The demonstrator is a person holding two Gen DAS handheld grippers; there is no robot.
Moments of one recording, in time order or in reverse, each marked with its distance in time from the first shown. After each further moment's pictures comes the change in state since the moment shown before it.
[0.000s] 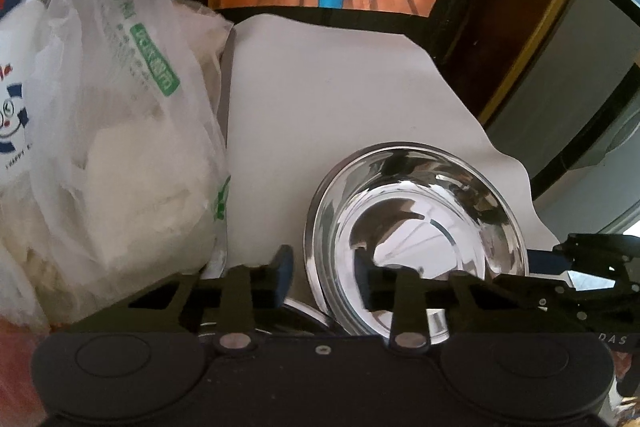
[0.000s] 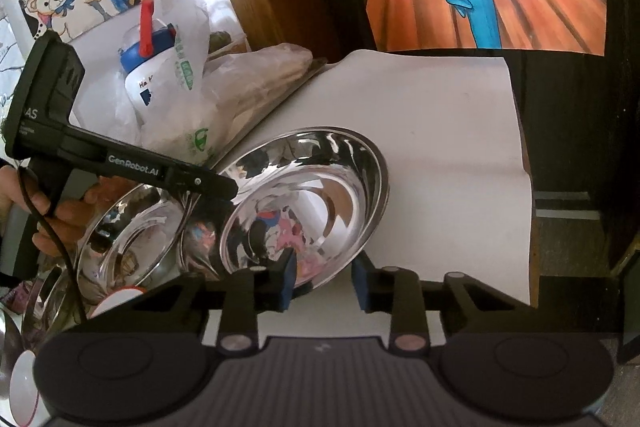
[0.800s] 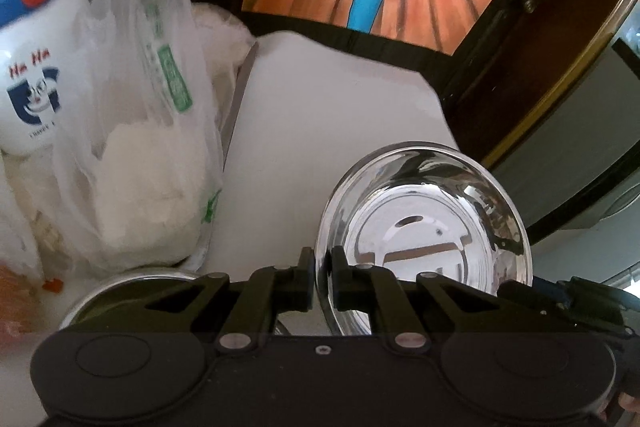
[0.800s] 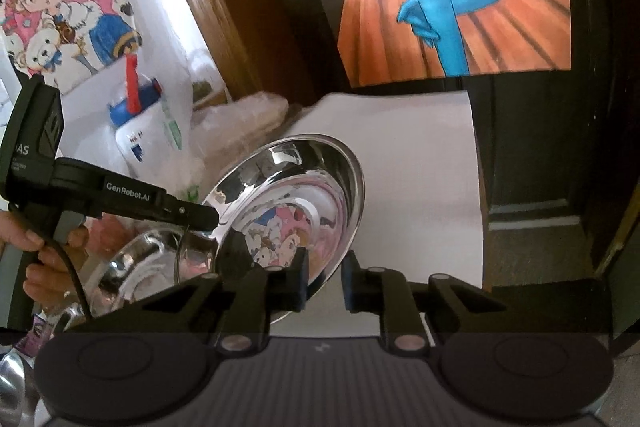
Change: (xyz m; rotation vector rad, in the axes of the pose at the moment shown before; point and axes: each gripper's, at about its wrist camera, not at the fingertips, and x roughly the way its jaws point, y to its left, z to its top) left arm -0.028 -0.019 0.014 -0.188 -0.049 0.008; right arm -0.045 0.001 0.025 0.055 -0.095 -0.051
